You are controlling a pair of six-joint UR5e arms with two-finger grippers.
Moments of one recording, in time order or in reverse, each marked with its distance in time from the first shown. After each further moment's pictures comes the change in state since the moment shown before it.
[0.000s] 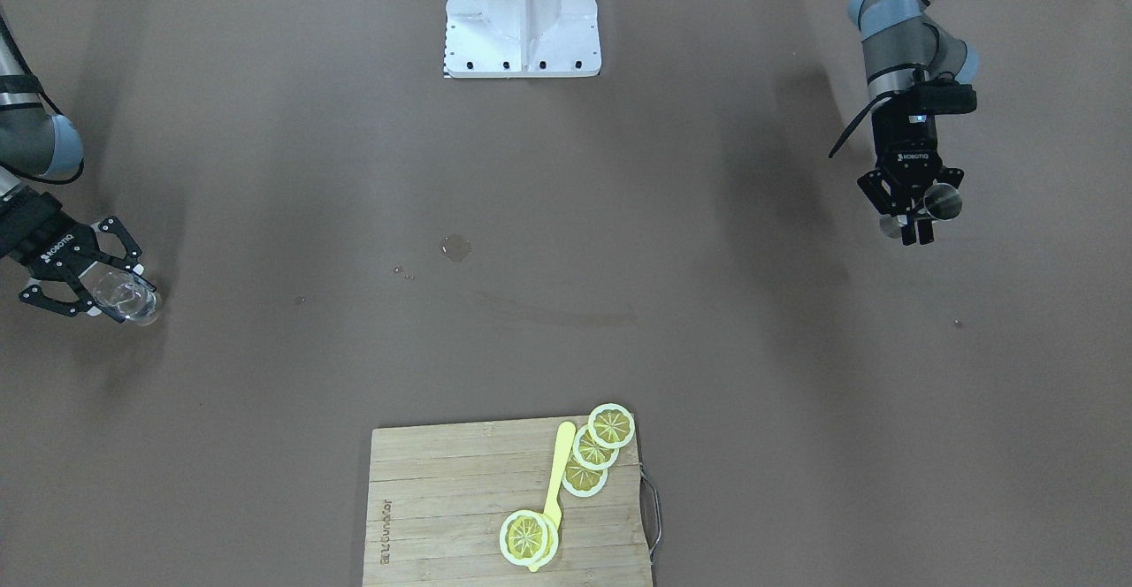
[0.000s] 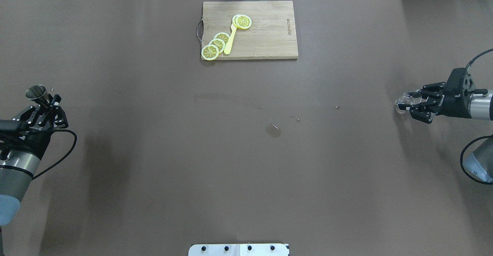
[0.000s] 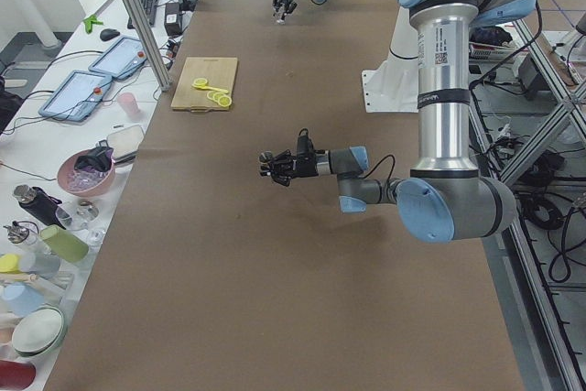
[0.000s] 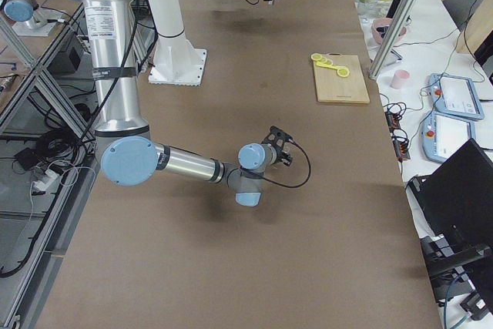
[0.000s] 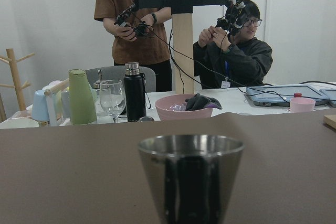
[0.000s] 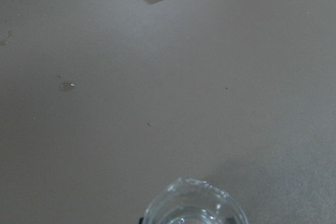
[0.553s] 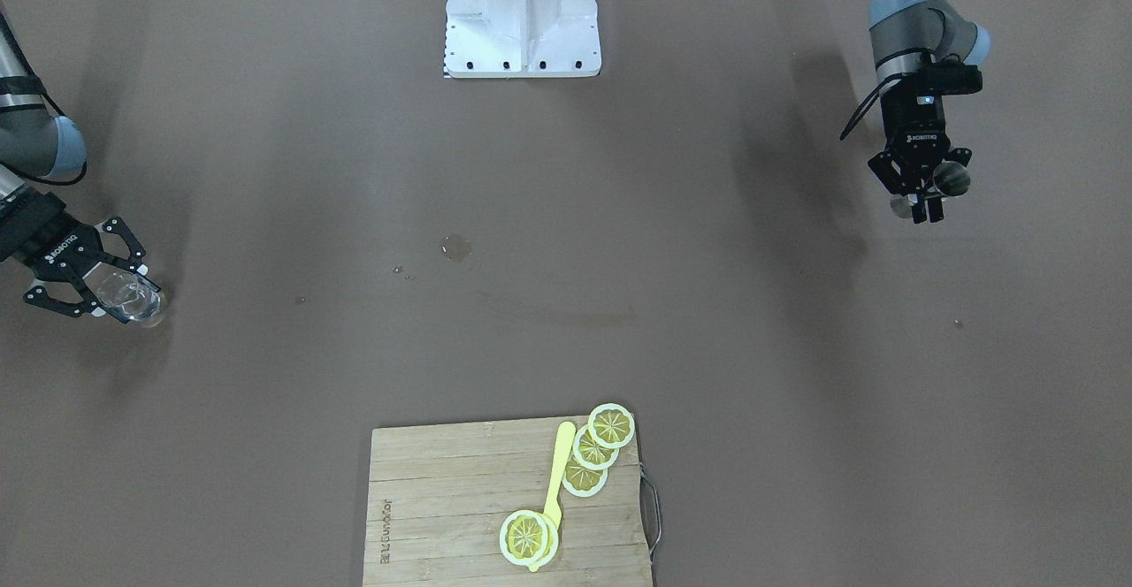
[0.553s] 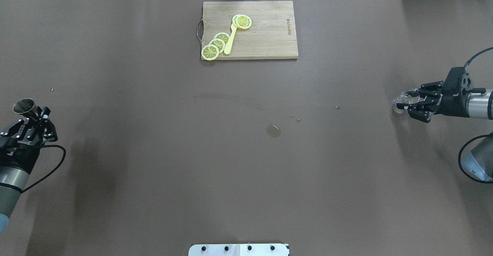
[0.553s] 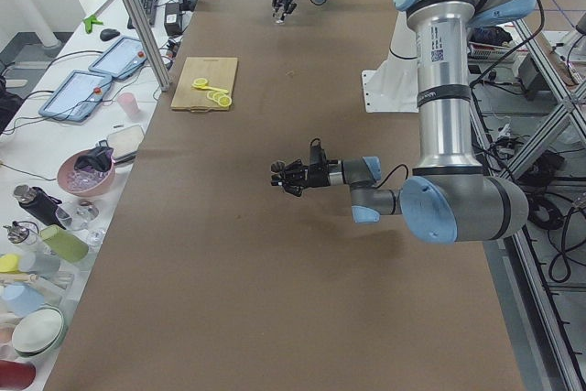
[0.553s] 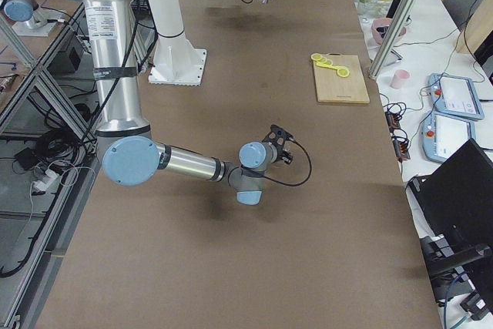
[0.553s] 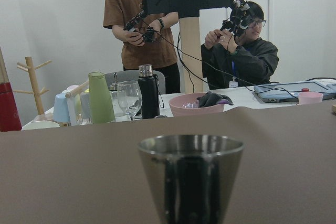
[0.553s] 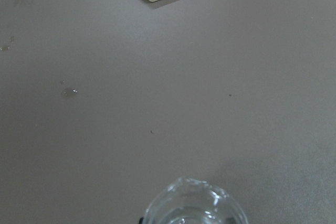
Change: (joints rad) left arm 0.076 0.064 0.000 0.005 0.078 -0.073; right arm -0.002 0.007 0.003 0.000 0.000 0.003
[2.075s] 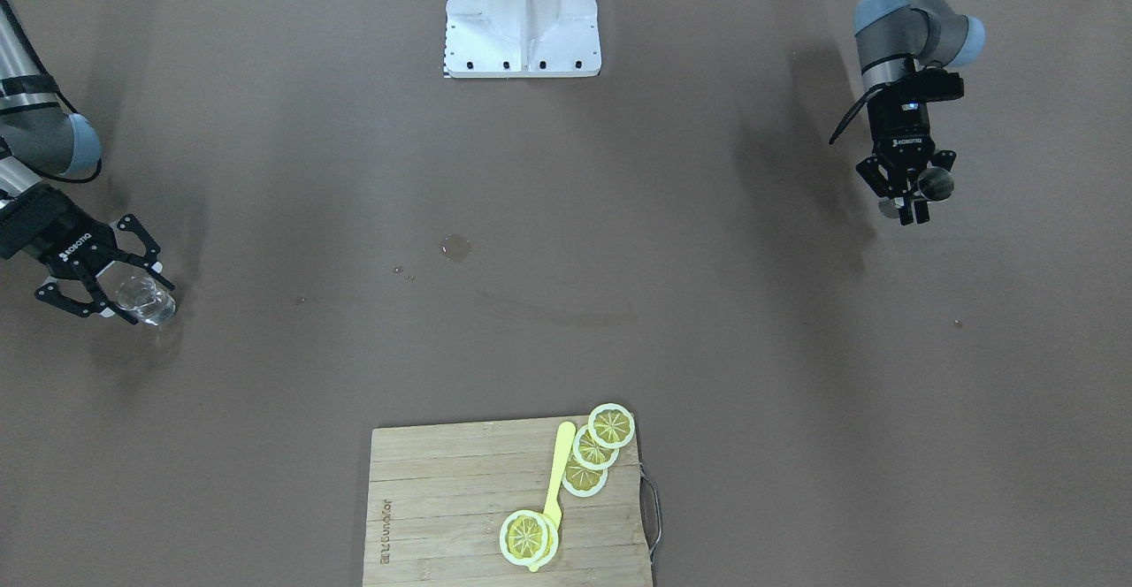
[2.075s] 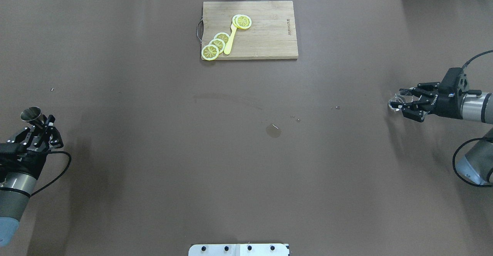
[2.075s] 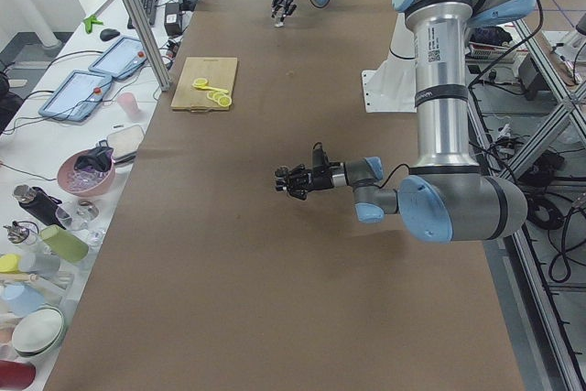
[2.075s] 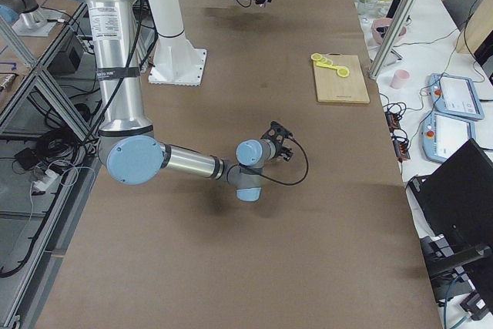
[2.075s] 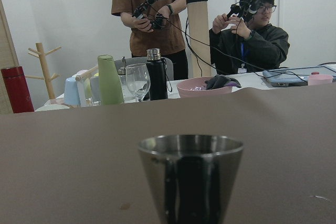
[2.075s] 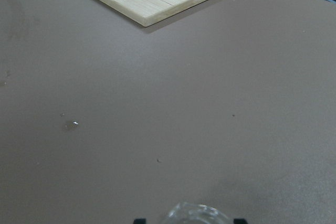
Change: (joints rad) left arm 0.037 0.002 -0.012 0.178 0.010 -0.148; right arm -0.040 0.002 0.010 0.055 -0.084 0.116
